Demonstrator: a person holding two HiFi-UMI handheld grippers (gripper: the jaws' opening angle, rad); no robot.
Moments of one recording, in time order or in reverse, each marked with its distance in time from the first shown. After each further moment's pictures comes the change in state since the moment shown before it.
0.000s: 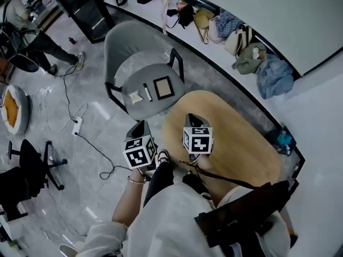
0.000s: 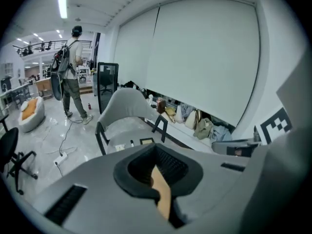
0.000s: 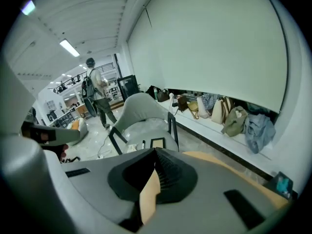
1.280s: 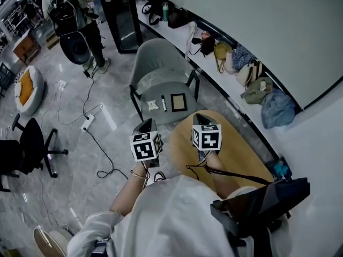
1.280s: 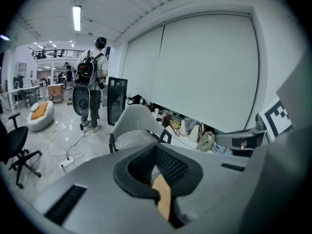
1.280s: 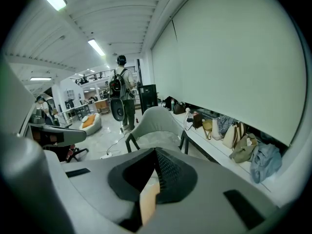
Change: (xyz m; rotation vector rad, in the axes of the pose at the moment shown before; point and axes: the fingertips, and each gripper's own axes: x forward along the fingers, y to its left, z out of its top) left arm -0.096 0.011 0.022 -0.040 -0.157 0.060; right arm -0.079 0.057 0.055 -0.210 -0.094 0.120
